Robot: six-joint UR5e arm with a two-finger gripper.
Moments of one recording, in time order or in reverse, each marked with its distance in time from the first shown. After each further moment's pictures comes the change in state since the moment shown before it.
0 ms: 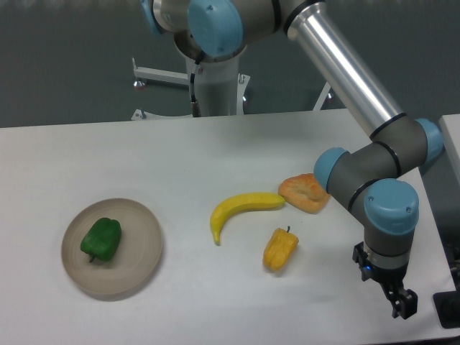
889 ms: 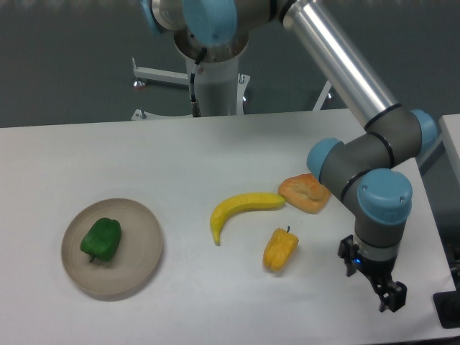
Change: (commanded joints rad) arm -0.014 0.181 -0.211 -0.003 -0.155 -0.302
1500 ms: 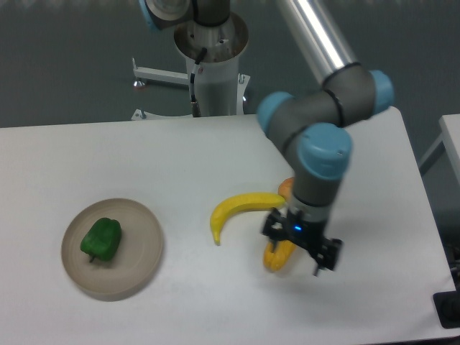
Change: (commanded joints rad) arm -0.169 0.261 -0.318 0.003 -0.080 -0.663
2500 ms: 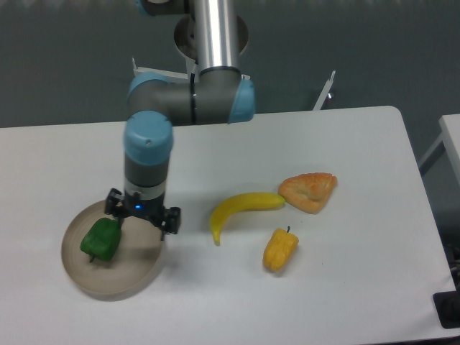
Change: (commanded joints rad) arm -0.348 -0.004 -0.175 0.129 0.003 -0.418
